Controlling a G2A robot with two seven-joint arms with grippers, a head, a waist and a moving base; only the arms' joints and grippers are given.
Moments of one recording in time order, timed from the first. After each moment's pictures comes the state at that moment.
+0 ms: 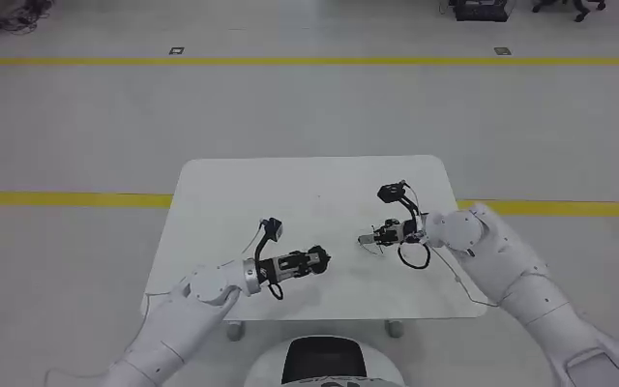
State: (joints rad) left arm 1.41 -1.09 -0.97 -1.45 -0.39 -0.34 -0.80; right arm -1.09 -0.95 0.90 -1.37 -0.31 -0.22 0.94
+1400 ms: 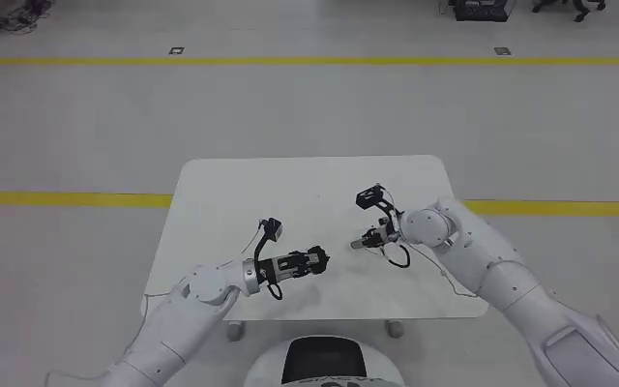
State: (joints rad) left arm 1.42 -1.10 -0.99 -1.45 -0.38 -0.34 -0.81; right arm -0.95 -1.04 0.70 -1.29 -0.54 -0.13 0.97
